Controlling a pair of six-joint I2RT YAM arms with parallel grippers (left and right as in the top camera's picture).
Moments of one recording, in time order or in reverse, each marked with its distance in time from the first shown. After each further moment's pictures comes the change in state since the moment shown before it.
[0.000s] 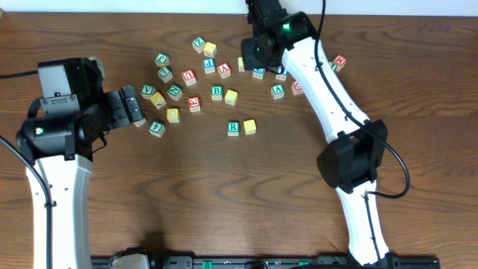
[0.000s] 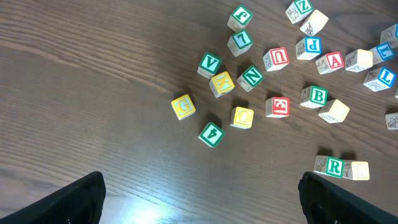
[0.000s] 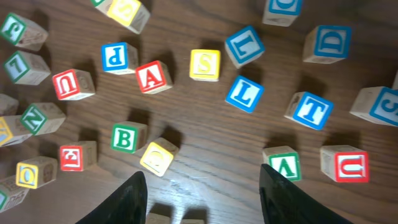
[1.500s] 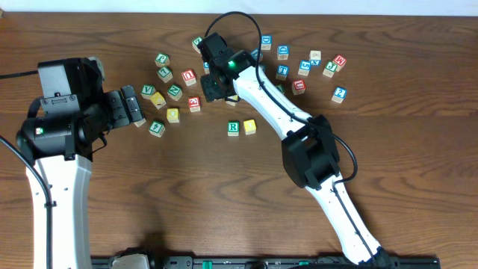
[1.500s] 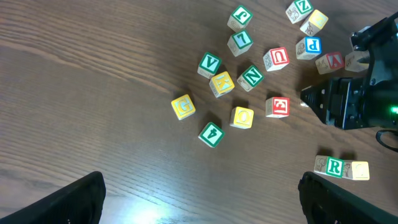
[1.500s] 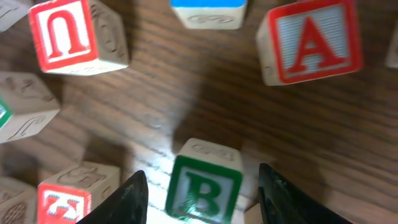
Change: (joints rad) left arm 0.000 0.000 0.000 0.000 0.000 0.000; right arm 0.164 0.258 -0.013 0.217 -0.014 0.041
